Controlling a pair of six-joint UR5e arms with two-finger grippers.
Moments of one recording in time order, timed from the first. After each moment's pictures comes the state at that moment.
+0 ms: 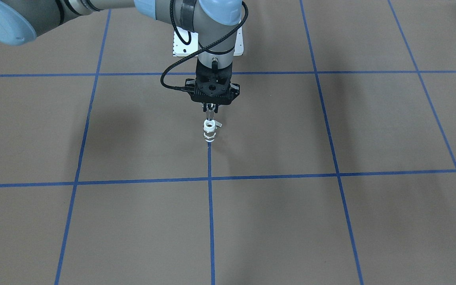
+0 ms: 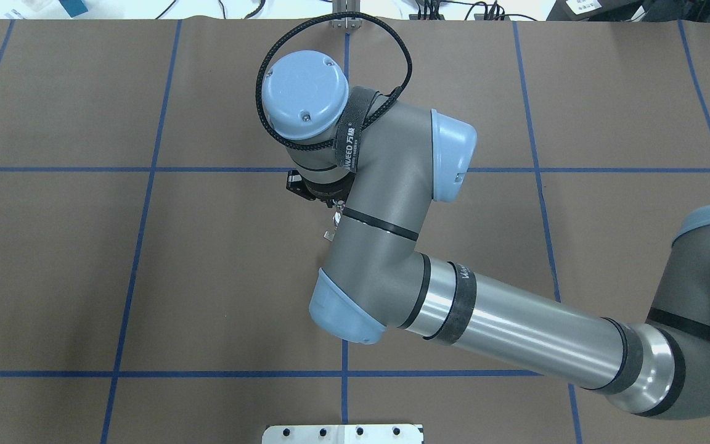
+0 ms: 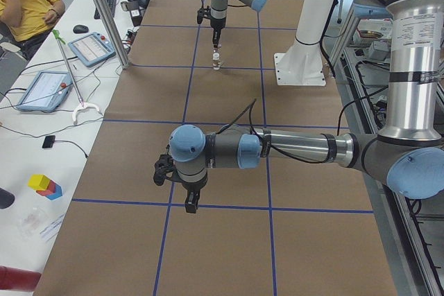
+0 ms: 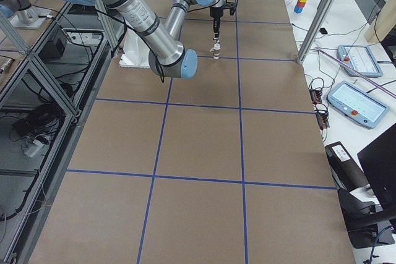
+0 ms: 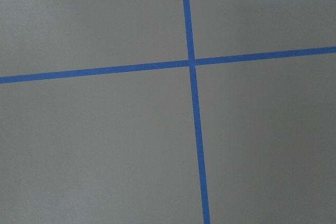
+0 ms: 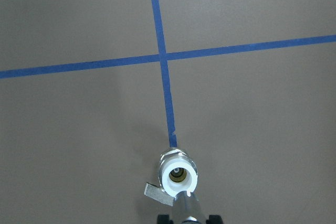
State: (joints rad) left arm -1.63 -1.52 -1.69 -1.49 -2.38 0.15; right arm 0.53 -0.58 1.57 -1.88 1.81 1.26
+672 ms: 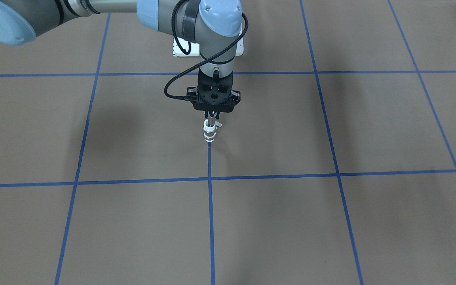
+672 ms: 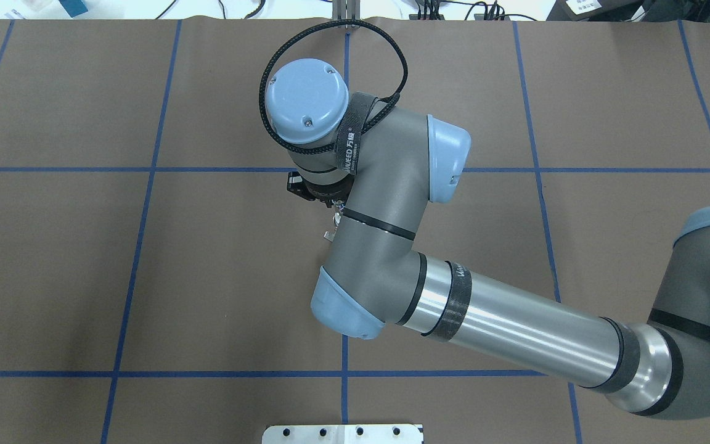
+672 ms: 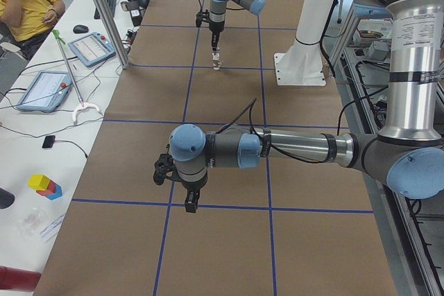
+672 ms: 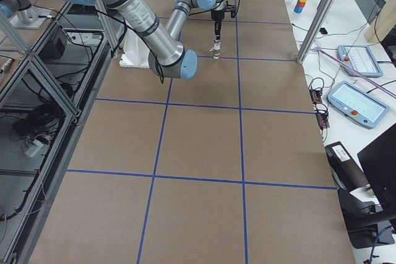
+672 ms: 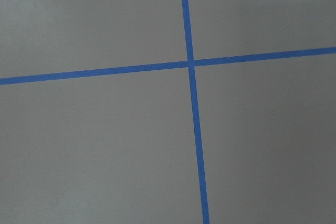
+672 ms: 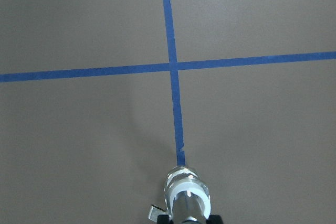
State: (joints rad) left arm -1.63 -1.52 -1.69 -1.49 -2.38 0.15; right arm 0.52 -0.59 1.54 -1.84 1.81 1.25
